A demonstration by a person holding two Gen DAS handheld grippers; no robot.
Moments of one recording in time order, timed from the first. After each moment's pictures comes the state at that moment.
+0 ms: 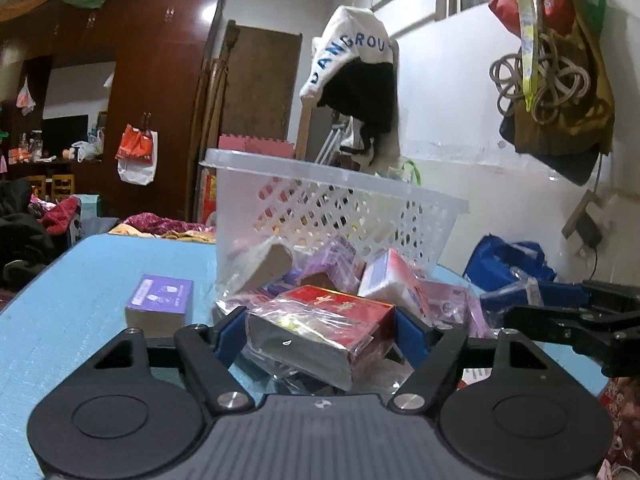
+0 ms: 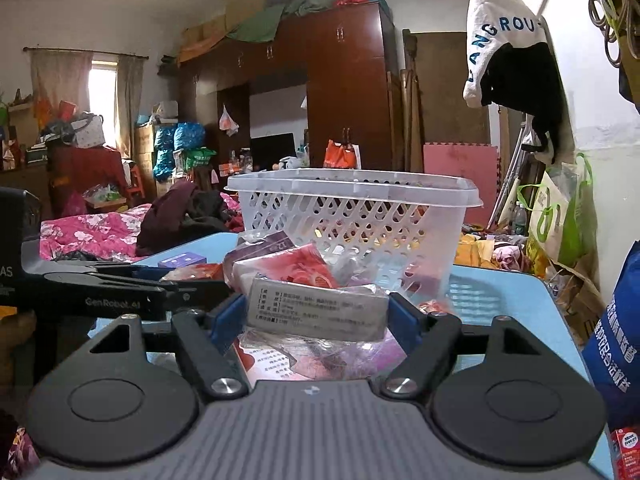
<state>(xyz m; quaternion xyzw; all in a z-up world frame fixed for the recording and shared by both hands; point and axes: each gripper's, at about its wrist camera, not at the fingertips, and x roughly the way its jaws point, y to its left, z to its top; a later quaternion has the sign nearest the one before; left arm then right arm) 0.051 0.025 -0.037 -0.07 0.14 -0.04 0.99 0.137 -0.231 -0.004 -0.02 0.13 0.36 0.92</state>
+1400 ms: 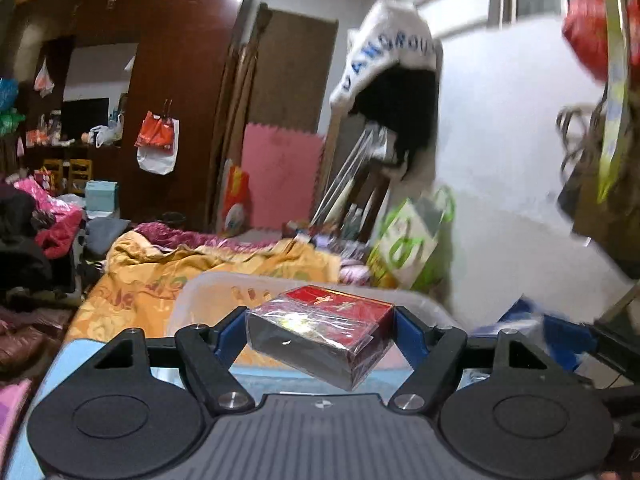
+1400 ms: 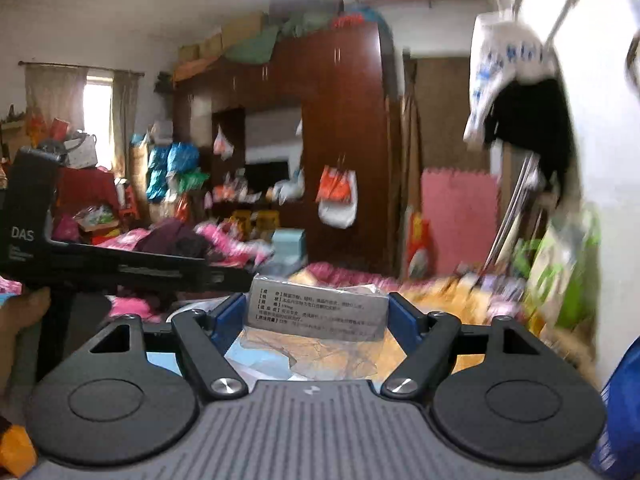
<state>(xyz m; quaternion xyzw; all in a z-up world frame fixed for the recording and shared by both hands) 0.205 0.016 0.103 -0.09 0.19 0.00 0.98 0.262 -0.196 0.102 -0.02 0.13 0.36 0.92</state>
